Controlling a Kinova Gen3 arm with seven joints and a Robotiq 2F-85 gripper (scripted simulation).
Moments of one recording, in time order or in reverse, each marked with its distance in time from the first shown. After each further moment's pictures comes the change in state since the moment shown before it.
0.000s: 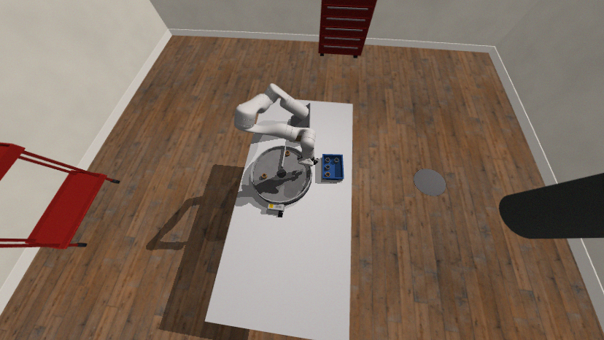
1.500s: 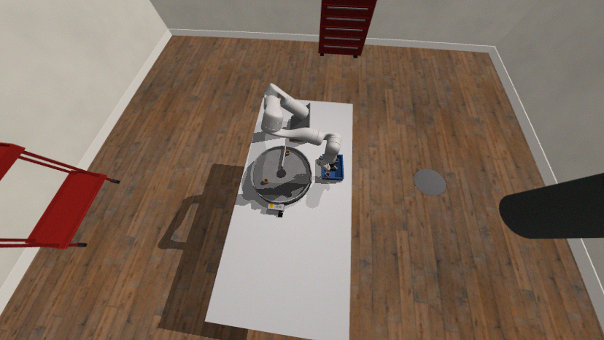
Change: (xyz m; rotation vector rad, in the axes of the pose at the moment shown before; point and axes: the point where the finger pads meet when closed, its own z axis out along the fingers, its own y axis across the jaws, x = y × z) arm 0.007 -0.129 0.001 0.001 0.001 0.481
